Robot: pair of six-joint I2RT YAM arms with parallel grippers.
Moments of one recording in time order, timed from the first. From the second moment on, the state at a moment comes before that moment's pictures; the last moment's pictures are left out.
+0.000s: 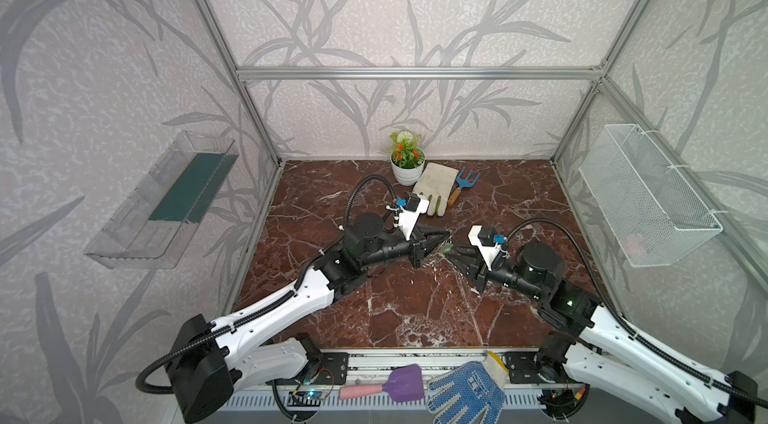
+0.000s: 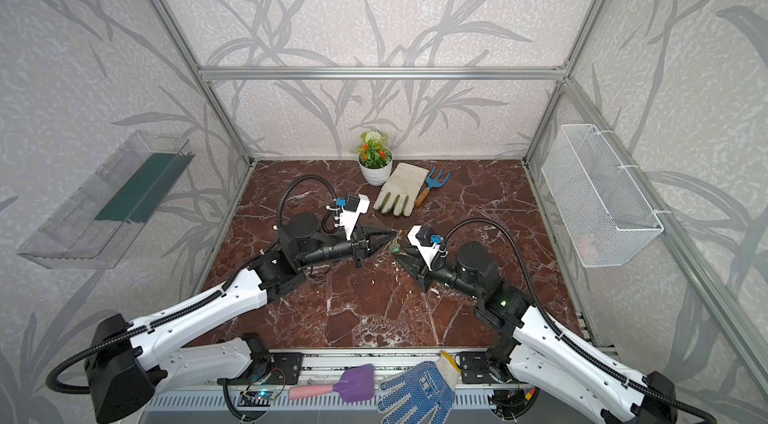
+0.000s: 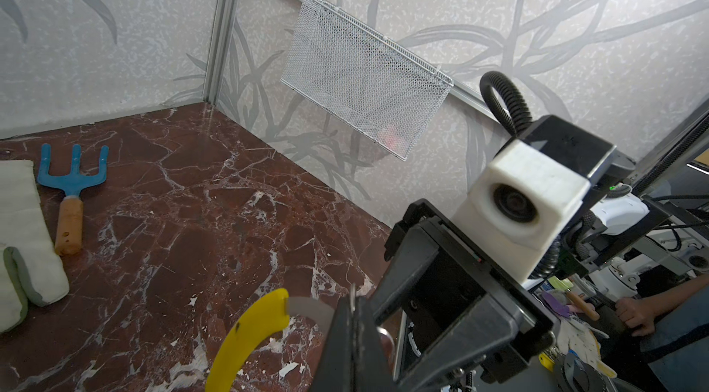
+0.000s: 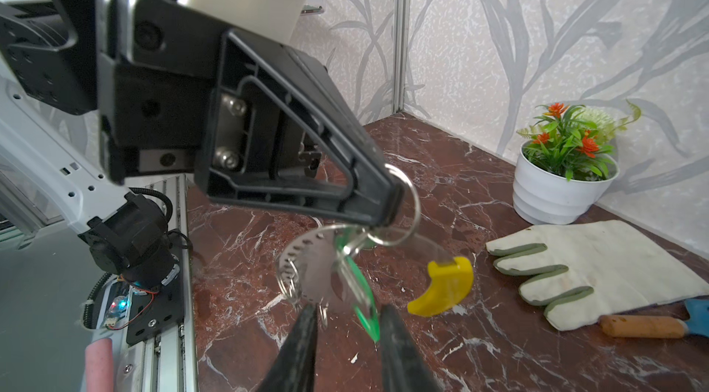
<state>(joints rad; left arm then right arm) -0.81 1.14 0.83 0.24 0.45 -0.42 0.77 0.72 0.58 0.01 -0.26 0.07</state>
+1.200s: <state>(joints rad) -0.81 1.13 0.83 0.25 0.46 -0.42 0.50 0.85 0.55 0.45 -0.61 0.54</state>
